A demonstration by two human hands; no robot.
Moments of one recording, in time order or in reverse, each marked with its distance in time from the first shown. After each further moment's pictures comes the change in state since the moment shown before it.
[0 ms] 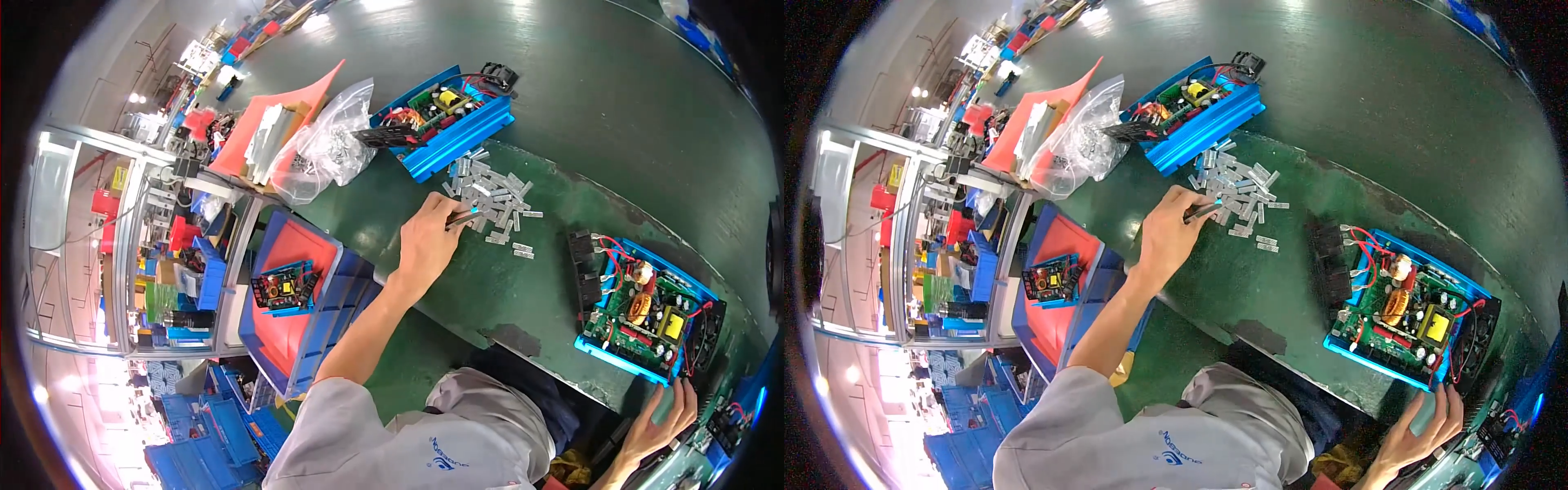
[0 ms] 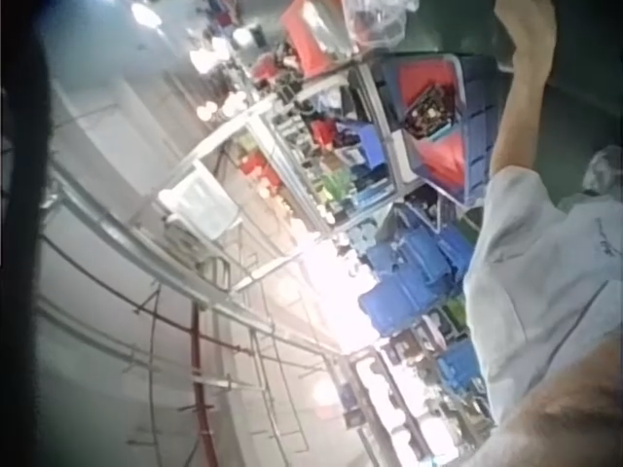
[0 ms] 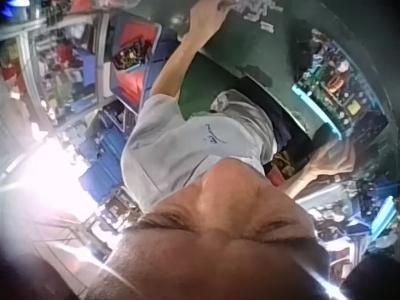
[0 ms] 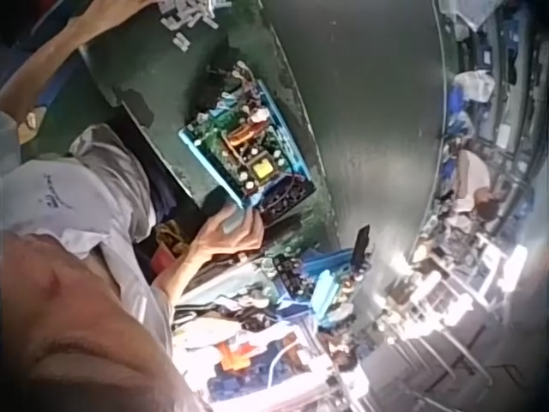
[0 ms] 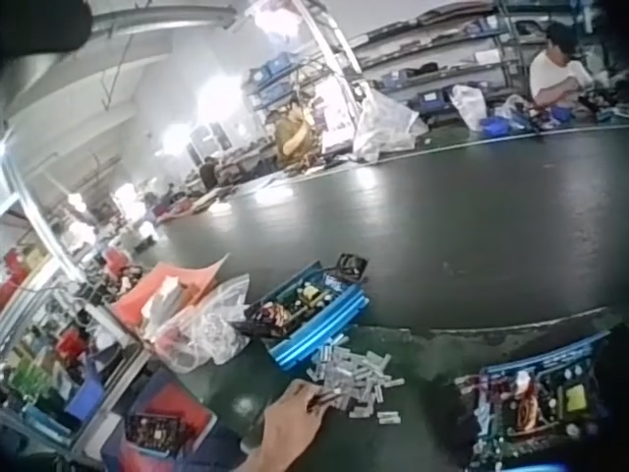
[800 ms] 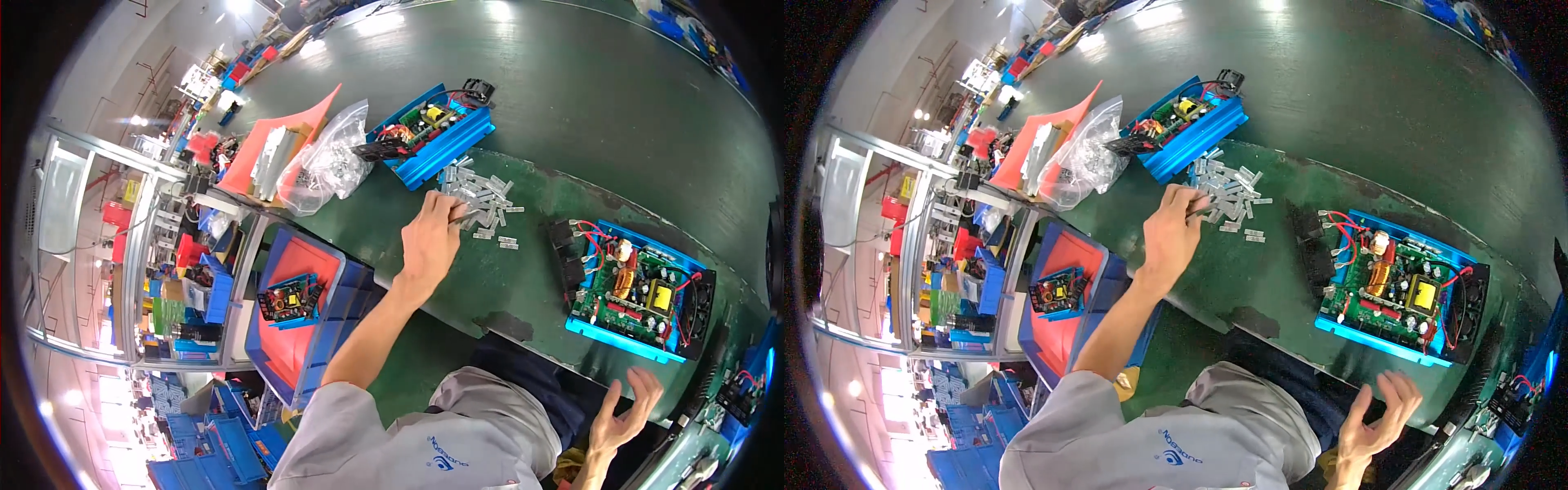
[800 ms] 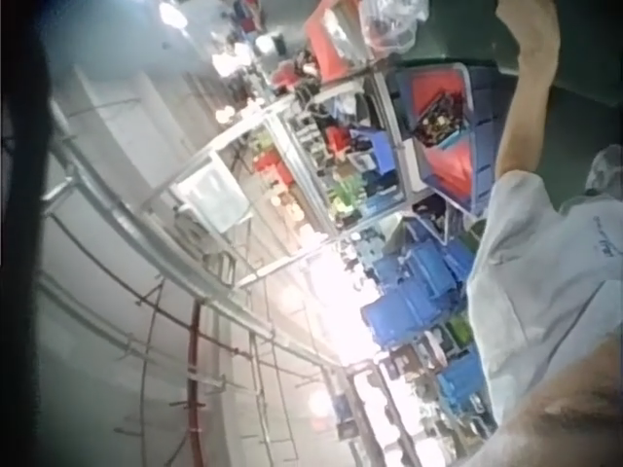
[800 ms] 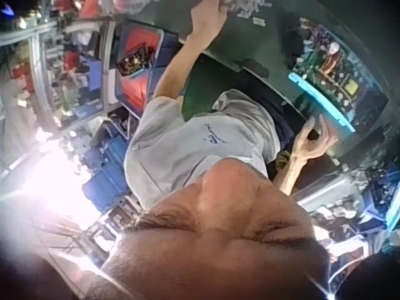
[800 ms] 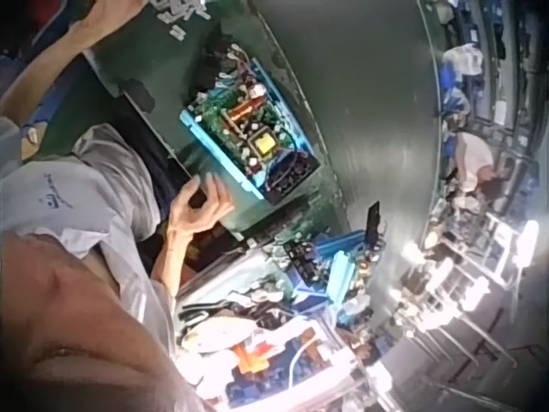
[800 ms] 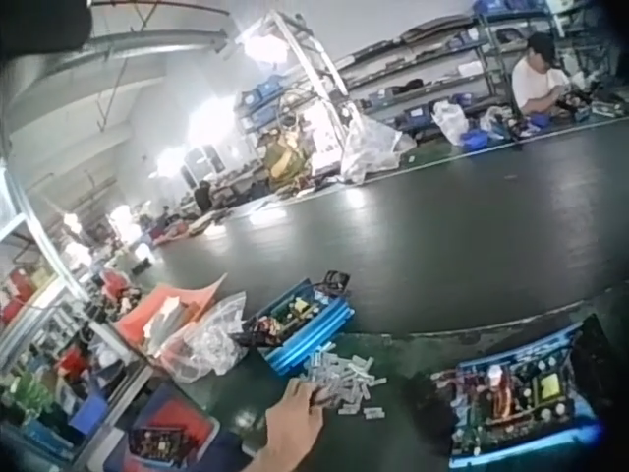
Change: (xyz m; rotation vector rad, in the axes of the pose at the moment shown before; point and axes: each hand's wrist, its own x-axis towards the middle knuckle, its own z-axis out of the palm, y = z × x) left_hand -0.006 0.032 -0.004 0.042 0.141 0.158; right_hand -0.028 -0.061 -0.006 0.471 -0.014 0.034
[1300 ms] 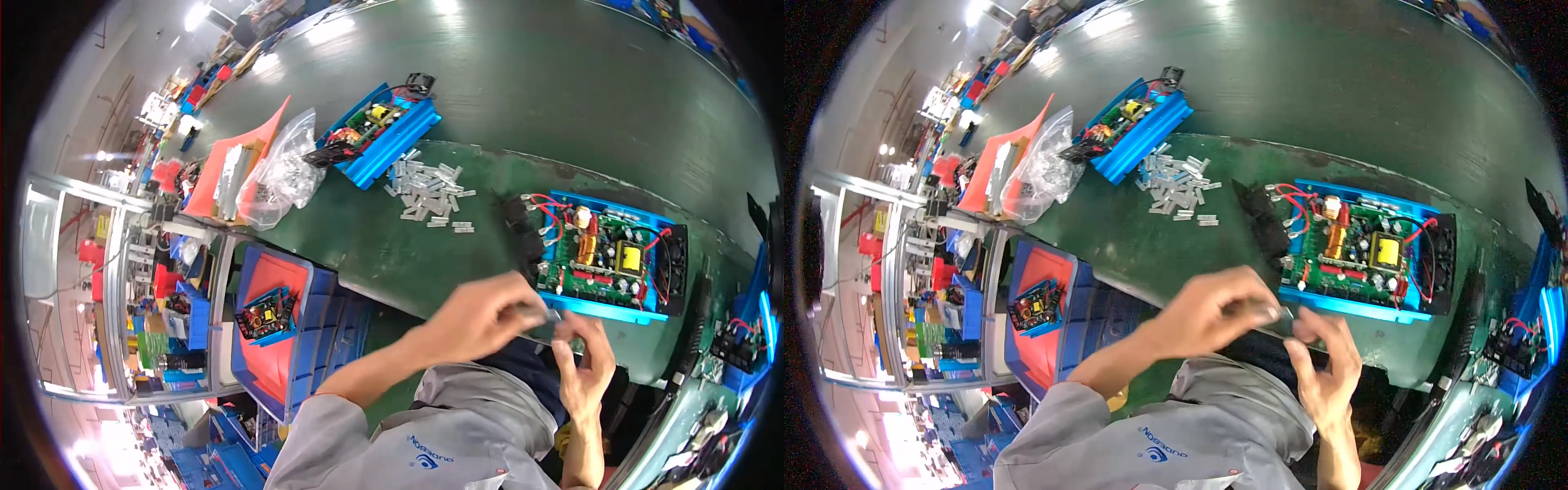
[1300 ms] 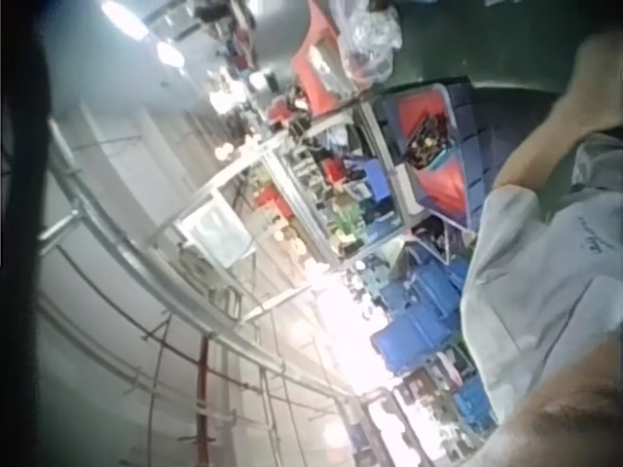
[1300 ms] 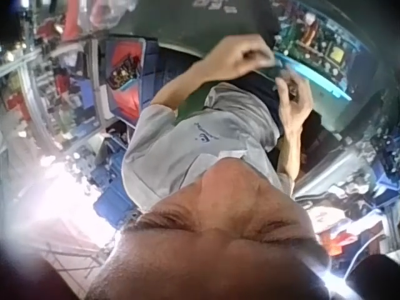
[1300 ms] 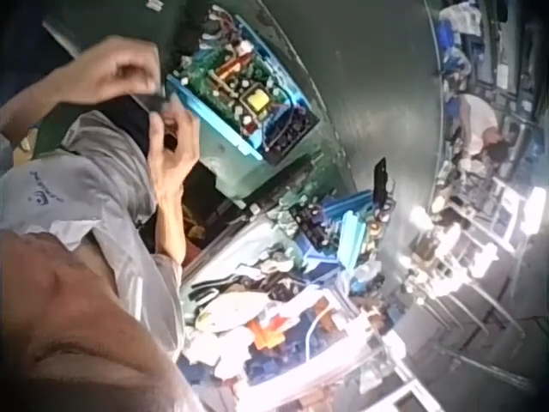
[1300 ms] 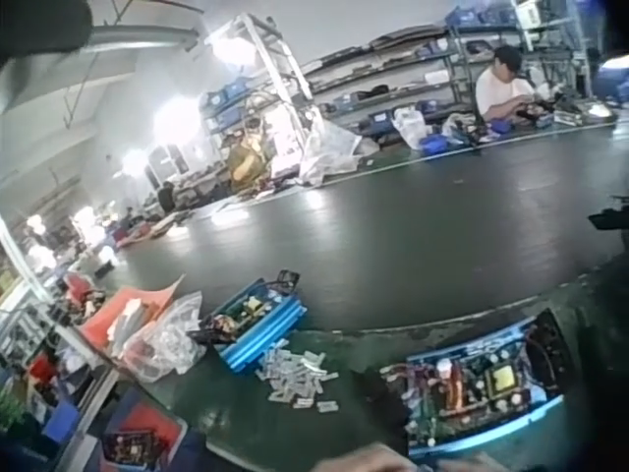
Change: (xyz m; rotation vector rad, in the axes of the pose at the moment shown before) left_hand -0.048 0.129 -0.026 -0.823 -0.757 0.060; right_hand 0.029 -0.039 0.021 0.596 -0.280 0.221
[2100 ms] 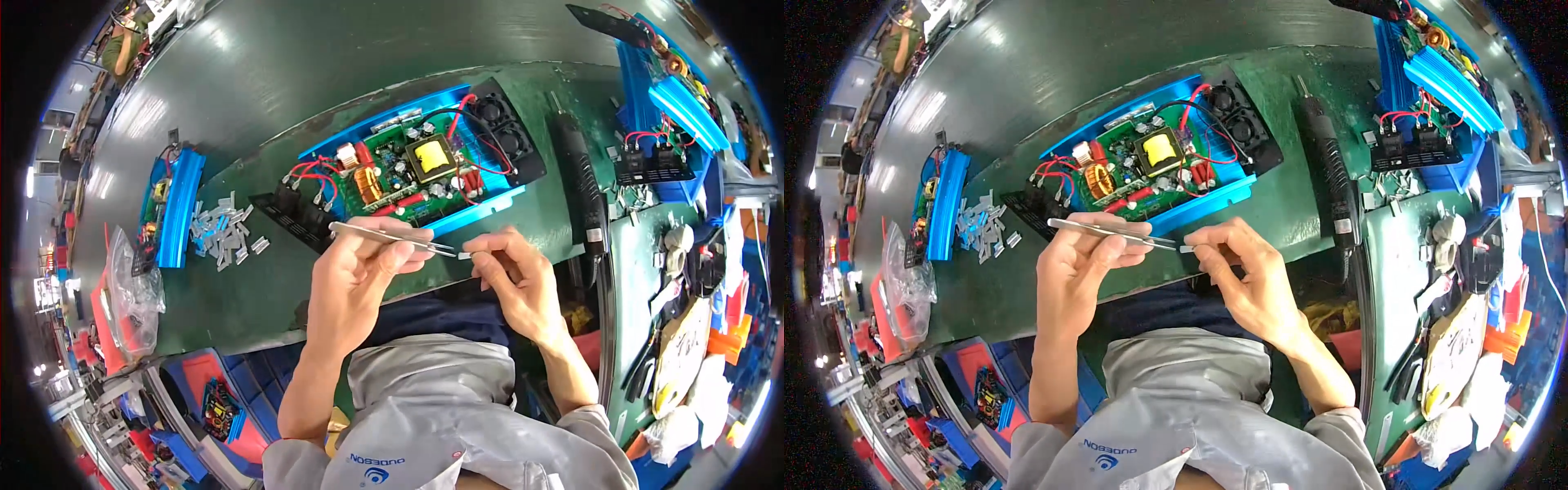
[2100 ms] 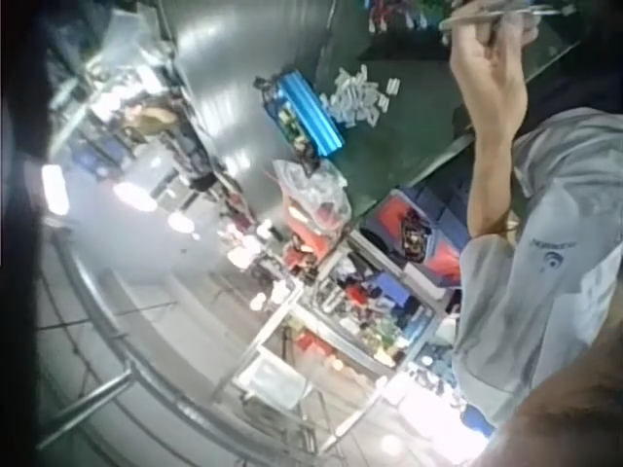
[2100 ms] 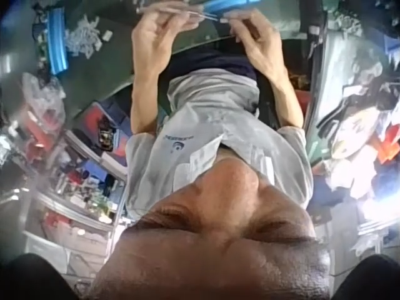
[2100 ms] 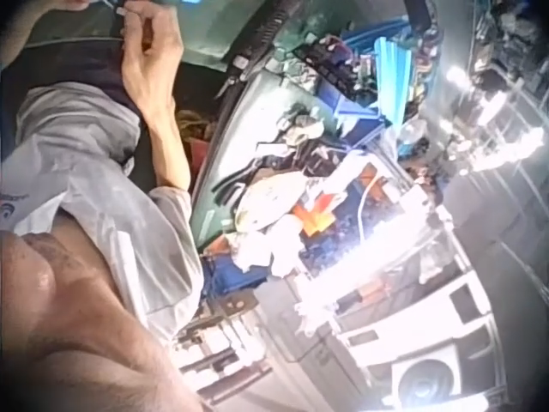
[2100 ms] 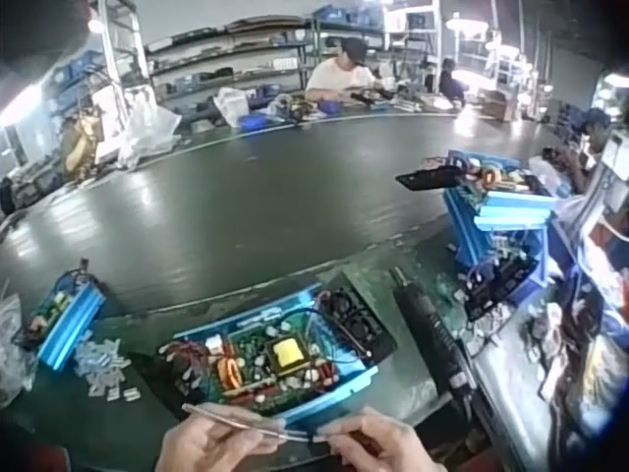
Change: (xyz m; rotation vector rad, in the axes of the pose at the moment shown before) left_hand 0.048 0.012 0.070 -0.563 -0.076 -0.267; right_hand -0.023 0.025 -0.066 0.135 0.157 0.361
